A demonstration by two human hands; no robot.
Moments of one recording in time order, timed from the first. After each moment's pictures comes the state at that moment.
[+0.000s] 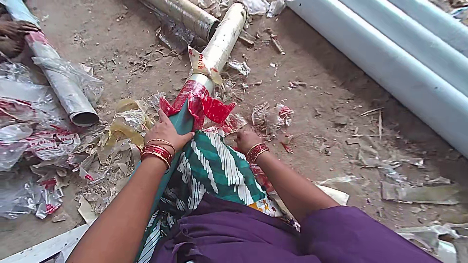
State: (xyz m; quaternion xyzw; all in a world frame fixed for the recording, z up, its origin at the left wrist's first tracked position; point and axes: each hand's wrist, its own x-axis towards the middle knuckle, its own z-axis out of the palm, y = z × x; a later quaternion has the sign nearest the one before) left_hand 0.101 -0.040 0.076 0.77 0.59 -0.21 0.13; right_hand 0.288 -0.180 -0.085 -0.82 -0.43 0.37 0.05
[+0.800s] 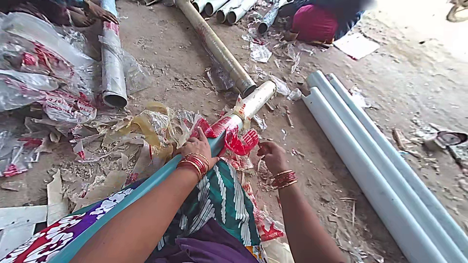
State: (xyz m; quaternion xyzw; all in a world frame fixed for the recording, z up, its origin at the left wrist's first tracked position) left_hand 0.092 -0.040 0.073 0.75 0.59 -0.16 0.24; right_hand 0.315 -0.133 0.025 -0.83 -0.43 0.23 0.26
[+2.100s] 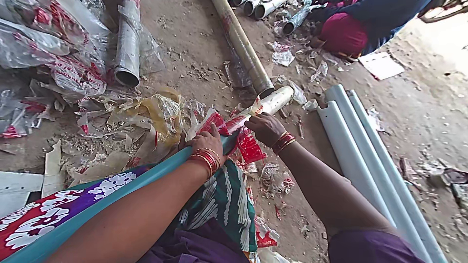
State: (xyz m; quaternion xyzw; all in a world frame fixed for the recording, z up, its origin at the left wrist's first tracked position) left_hand 0.090 -0.036 0.074 0.75 0.59 -0.16 0.25; right_hand 0.321 -0.007 0.049 -0.41 -0.91 -0.08 0.02
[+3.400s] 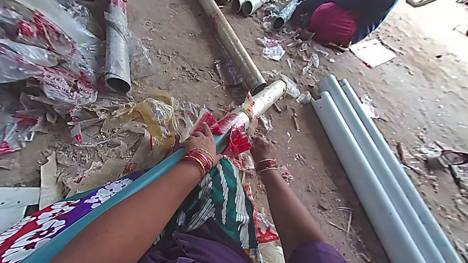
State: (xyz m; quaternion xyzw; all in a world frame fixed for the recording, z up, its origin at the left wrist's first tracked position) left_hand 0.092 -0.034 0.075 0.75 0.59 -0.16 0.24; right_hand 0.295 -0.074 -0.001 -0.86 -0.48 0.13 0.01
